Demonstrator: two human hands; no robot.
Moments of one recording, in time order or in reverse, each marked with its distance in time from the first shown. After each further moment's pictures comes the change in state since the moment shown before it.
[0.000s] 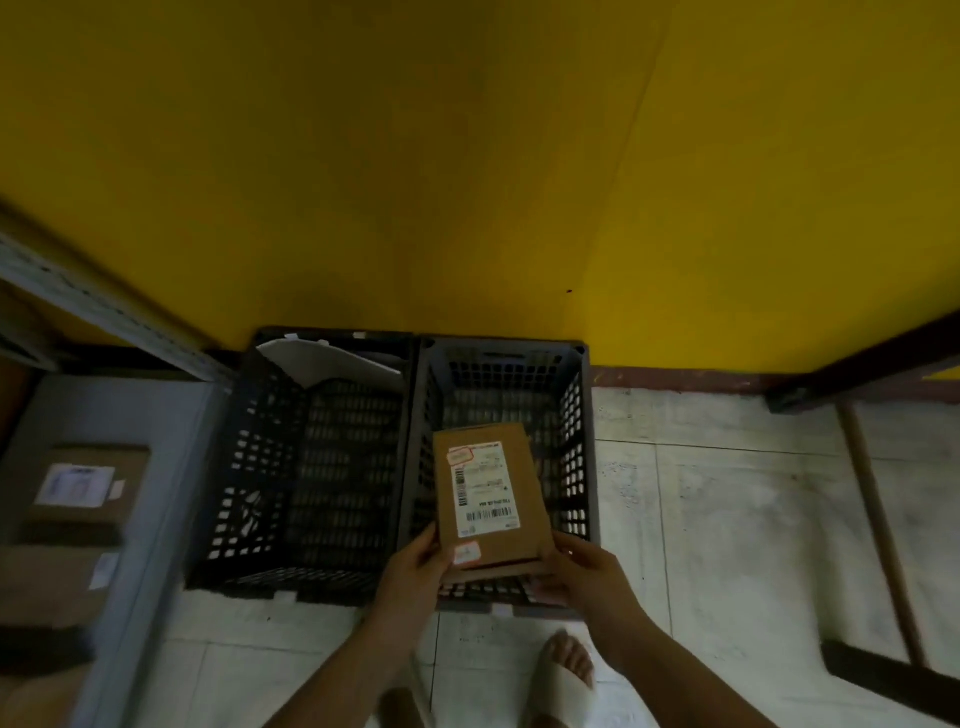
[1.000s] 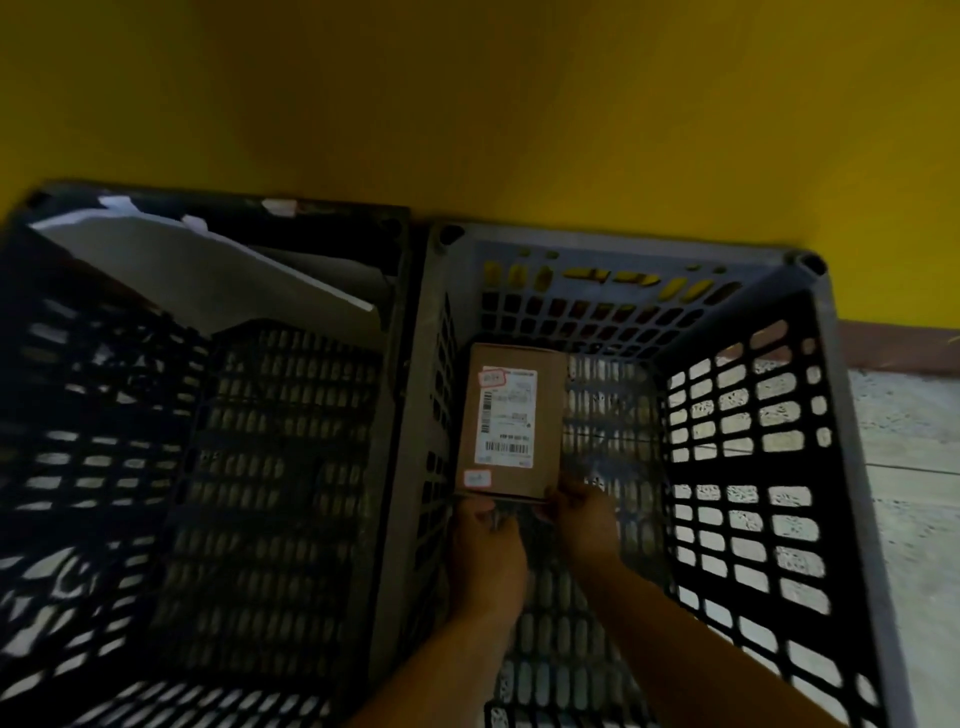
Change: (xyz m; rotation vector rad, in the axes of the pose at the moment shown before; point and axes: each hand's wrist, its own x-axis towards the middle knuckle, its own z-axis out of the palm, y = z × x) left_hand 0.387 -0.134 0.049 0.011 0.227 0.002; right_hand 0.462 0.173 0.071 -0.144 0.317 -0.054
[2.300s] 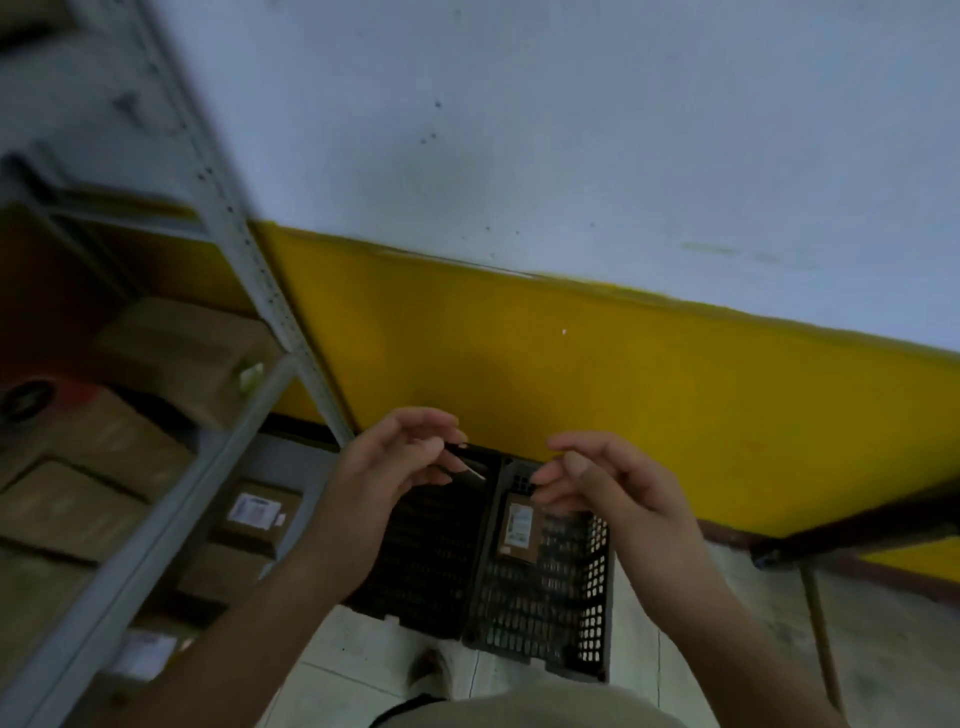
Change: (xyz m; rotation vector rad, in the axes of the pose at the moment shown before) left_hand -0.712 0.426 -0.415 -0.337 -0.238 0.719; right_hand -0.819 -0.535 -0.253 0.171 -0.542 -0.762
